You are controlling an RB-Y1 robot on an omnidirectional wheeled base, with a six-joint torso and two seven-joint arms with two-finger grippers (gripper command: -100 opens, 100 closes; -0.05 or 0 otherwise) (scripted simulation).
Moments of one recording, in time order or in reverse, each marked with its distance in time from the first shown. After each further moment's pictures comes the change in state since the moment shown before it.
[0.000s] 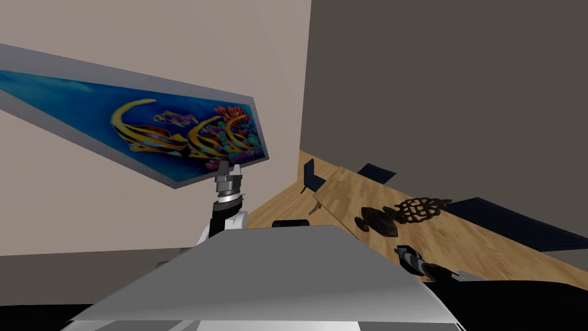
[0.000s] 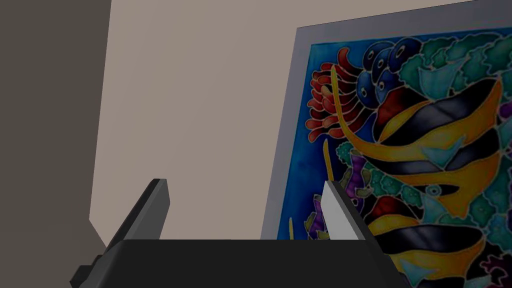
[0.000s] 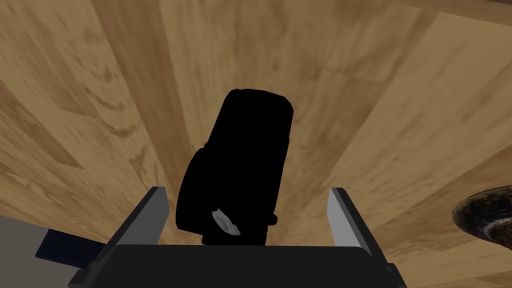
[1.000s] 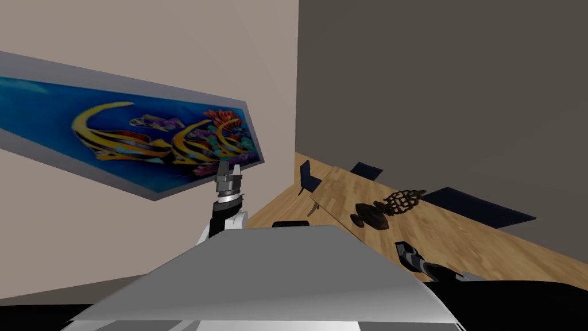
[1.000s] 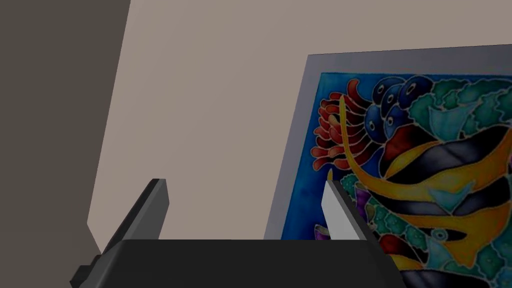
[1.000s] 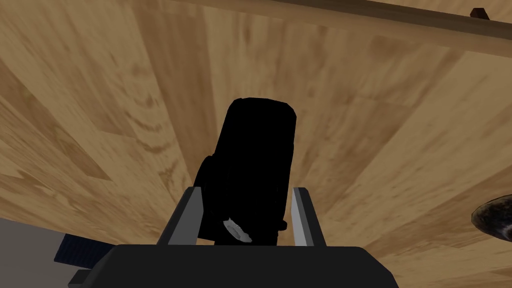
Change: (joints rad) left arm 0.001 0.000 0.000 0.000 0.000 0.000 0.000; right arm 0.000 -0.005 -0.003 0.021 0.011 -0.042 0.032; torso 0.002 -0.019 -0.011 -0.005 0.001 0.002
